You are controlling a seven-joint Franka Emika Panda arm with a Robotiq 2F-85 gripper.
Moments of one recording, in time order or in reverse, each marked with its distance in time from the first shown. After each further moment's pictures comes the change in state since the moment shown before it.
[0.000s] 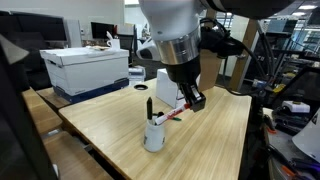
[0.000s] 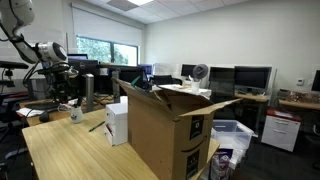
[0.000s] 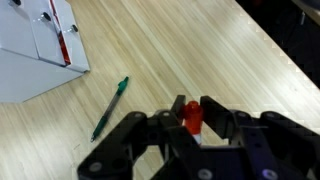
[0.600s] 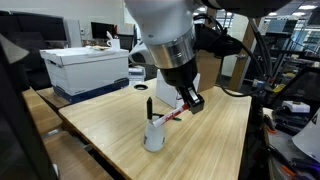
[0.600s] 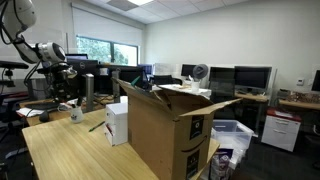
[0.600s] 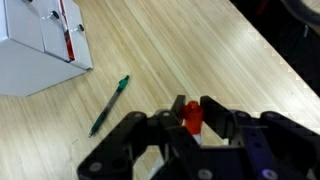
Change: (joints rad) arm 0.045 0.064 -0.001 0.091 -0.029 -0.093 0.000
